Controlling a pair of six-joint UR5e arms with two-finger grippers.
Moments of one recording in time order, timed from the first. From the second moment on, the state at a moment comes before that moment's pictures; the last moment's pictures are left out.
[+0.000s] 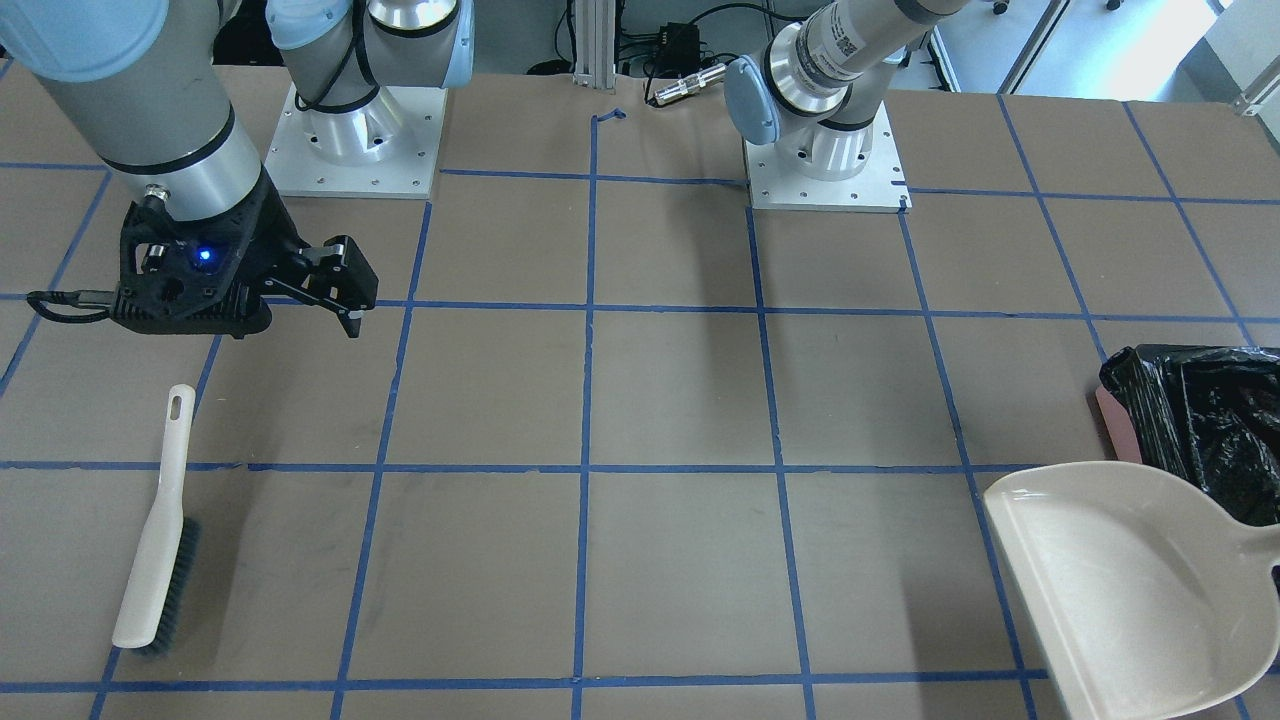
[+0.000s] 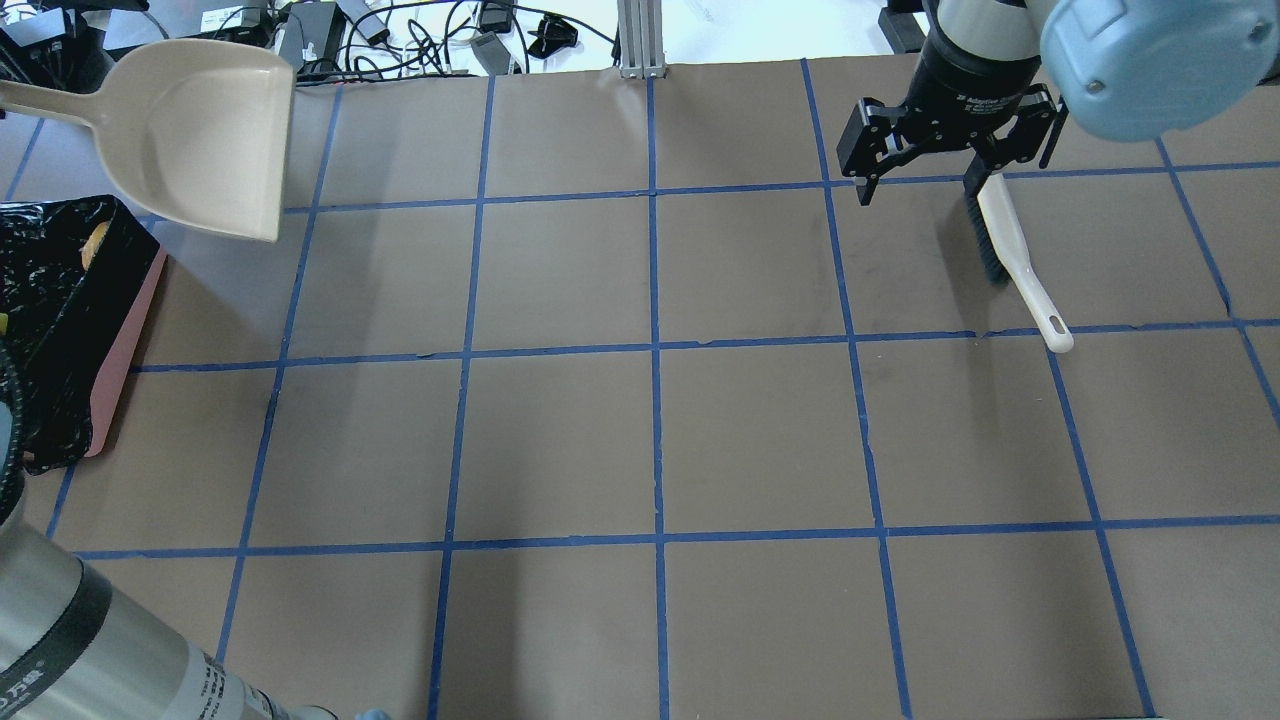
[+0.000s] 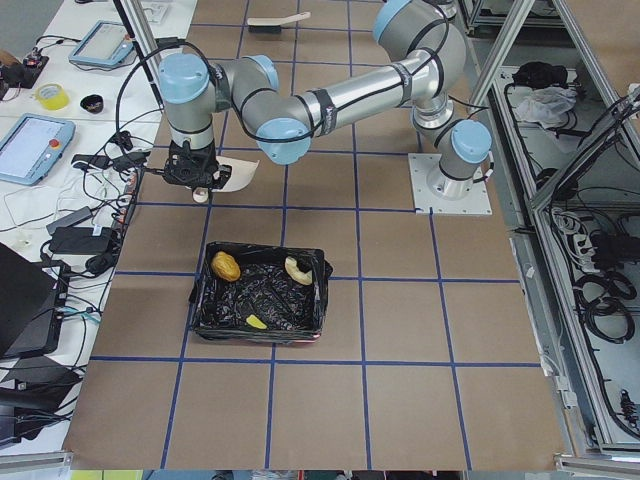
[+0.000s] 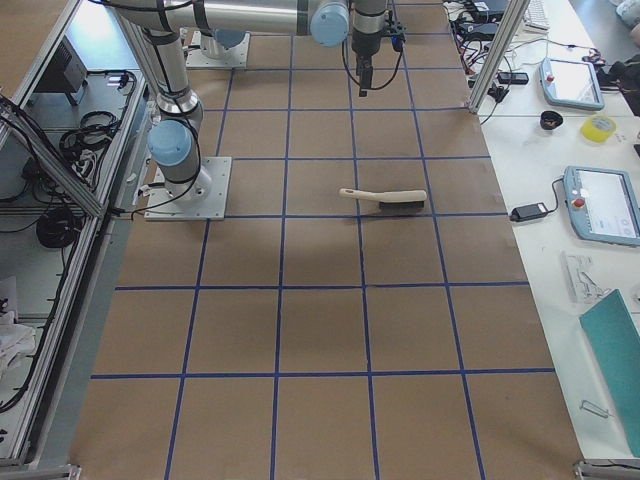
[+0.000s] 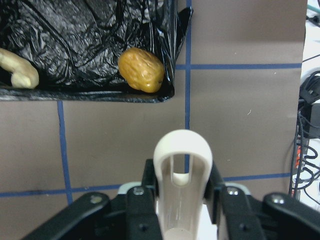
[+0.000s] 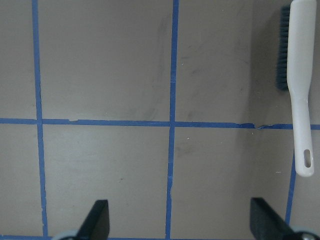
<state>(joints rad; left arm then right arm) -1.04 -2.13 -0.96 -1.52 1.48 -1.10 1.58 -1.45 1.51 -1.65 -1.58 -0.02</state>
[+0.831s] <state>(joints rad) -1.15 -2.27 -0.97 -1.65 1.45 -1.22 1.58 -1.53 1.57 -1.59 -1.57 0.02</state>
